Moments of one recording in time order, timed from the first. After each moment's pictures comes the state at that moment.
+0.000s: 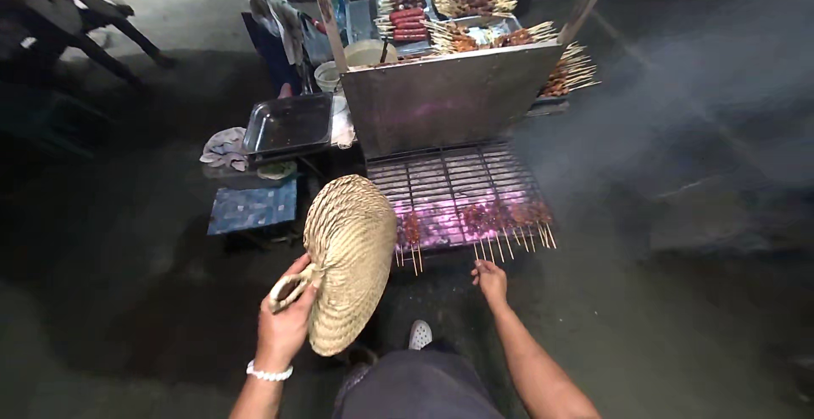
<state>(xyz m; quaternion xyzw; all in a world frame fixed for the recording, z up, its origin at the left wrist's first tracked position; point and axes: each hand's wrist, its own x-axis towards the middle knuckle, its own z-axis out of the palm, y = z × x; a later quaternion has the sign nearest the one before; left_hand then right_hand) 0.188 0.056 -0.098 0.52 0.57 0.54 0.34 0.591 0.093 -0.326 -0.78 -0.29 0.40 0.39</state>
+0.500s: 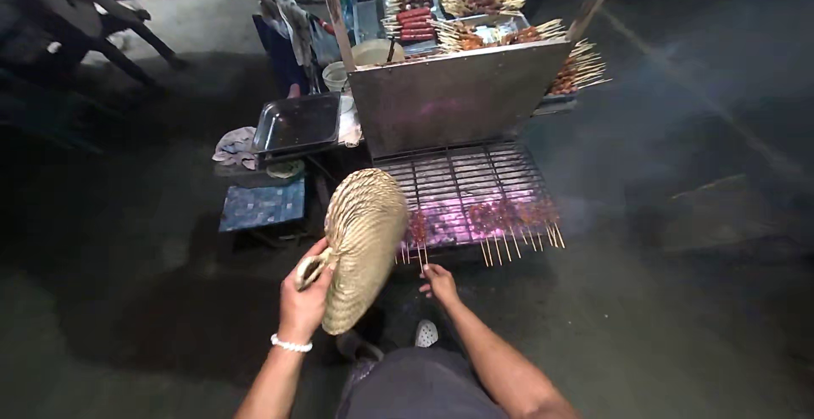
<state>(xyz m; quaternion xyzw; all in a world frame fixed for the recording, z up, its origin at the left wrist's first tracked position) 0.200 0.072 -0.094 0.55 0.58 0.50 0.33 0.465 0.102 -0.323 -0.67 -0.27 0.61 0.33</state>
